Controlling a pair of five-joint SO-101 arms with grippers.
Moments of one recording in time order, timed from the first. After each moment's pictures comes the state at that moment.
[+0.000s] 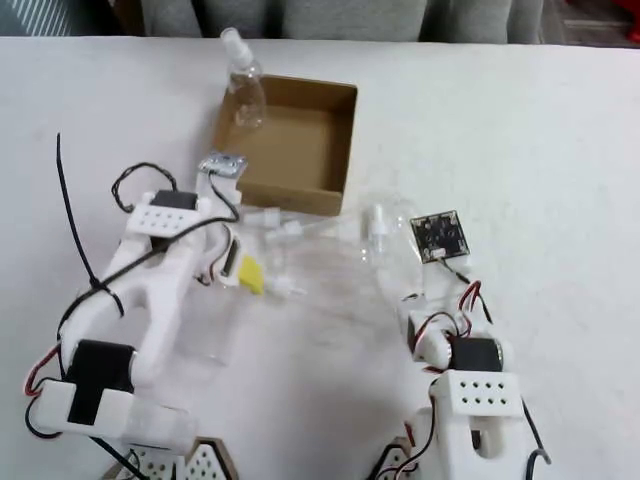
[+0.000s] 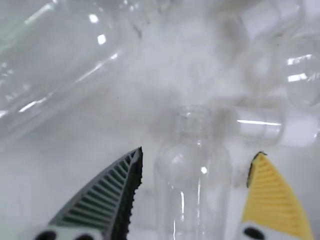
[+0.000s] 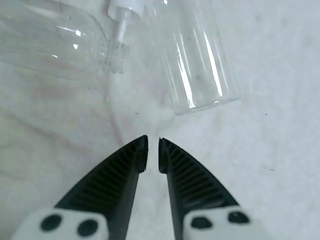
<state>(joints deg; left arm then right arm) 1.7 0.3 31.4 65.9 -4.2 -2.2 -62.9 78.5 48.5 14.5</state>
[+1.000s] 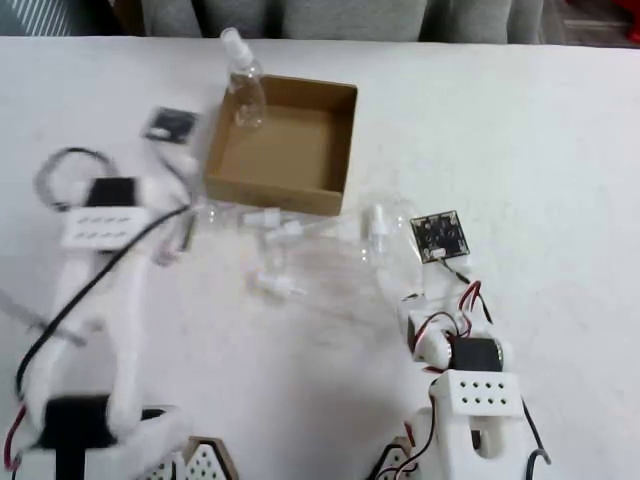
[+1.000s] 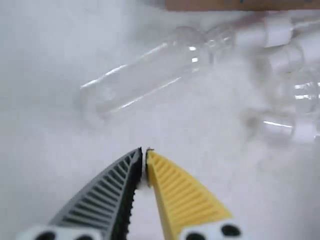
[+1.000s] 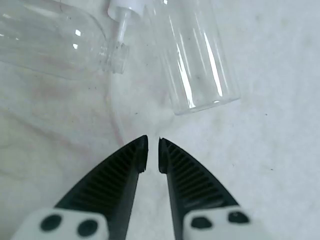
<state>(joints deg) -9.4 -15.4 23.8 76.6 -9.5 -2.2 -62.9 78.5 48.5 14.5</state>
